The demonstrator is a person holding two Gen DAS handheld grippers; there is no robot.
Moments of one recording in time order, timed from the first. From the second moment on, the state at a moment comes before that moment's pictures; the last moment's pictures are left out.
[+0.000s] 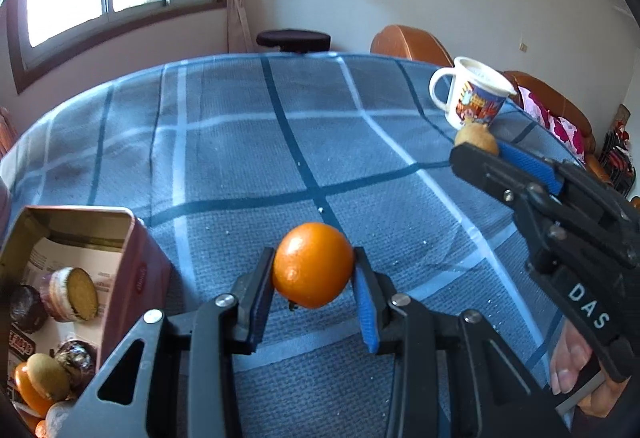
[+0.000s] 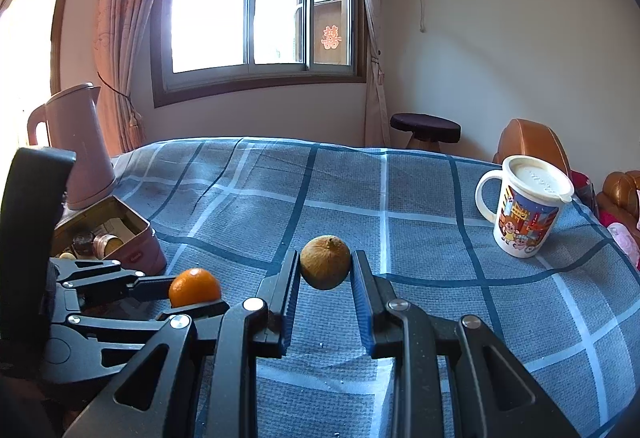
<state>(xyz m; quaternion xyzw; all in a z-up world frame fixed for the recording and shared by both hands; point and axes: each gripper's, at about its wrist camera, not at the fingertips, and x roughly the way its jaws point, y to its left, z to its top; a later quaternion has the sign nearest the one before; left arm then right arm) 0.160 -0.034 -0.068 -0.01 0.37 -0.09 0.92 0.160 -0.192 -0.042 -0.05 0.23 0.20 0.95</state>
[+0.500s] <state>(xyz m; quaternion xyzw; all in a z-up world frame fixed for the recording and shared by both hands) 0.134 -0.034 -0.054 0.00 0.32 -0.07 0.95 0.146 -0.190 -0.039 -0.05 0.21 0.20 0.96</state>
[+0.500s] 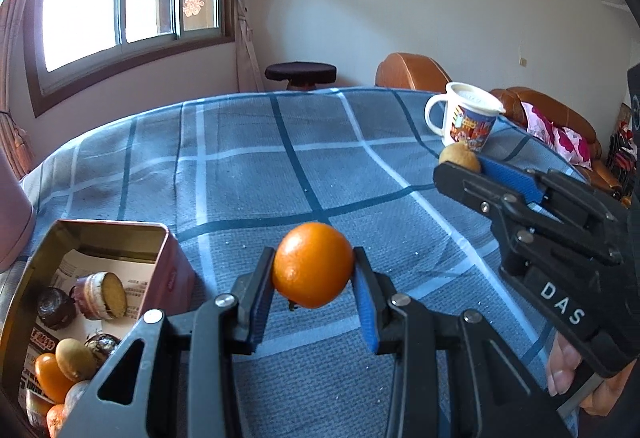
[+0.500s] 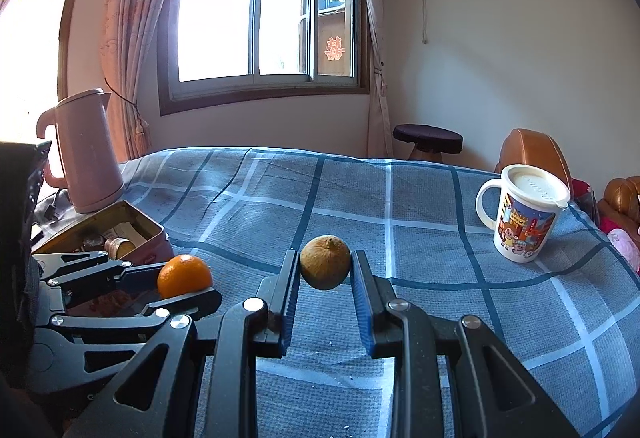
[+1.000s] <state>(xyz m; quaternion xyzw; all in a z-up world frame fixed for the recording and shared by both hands) 0.112 -0.029 -0.046 0.00 0.28 -0.07 0.96 0.130 -0.187 -0.037 -0.05 0.19 0.21 0.96</state>
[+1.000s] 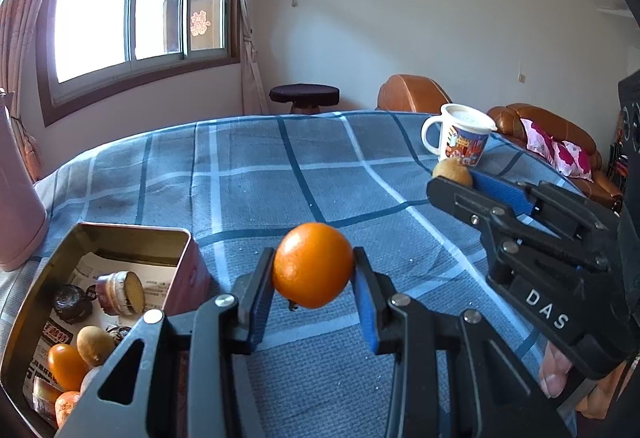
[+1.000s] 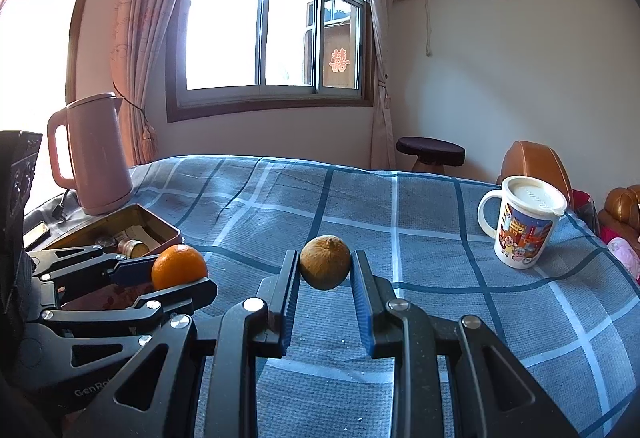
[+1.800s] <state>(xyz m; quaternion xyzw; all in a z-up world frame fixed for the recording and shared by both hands) 0.086 -0.015 -0.040 -0.01 0.25 -0.06 0.97 0.103 -0.172 -0.035 -0.06 0.16 0.24 0.96</state>
